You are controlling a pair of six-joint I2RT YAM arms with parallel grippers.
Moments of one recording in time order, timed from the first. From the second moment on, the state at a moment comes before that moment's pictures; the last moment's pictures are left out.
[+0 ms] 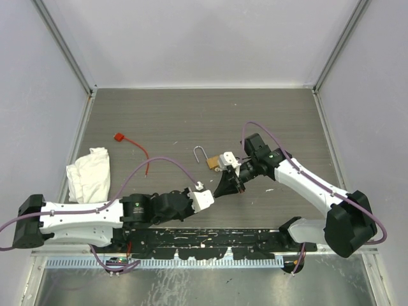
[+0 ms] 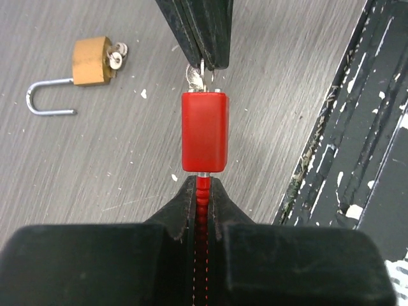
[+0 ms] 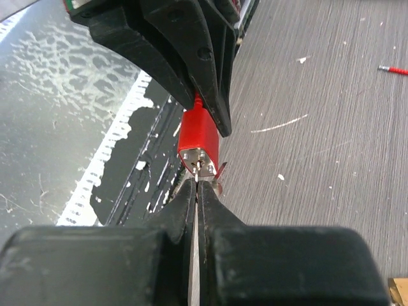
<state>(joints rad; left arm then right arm) -1.38 1.03 0.69 -0.29 -0.31 0.06 0.55 1.26 0.85 -0.64 -1.24 -0.90</state>
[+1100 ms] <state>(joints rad) -0.90 0.95 0.44 0.11 0.19 -0.44 0.28 1.25 0.82 -0.49 -1.11 -0.59</state>
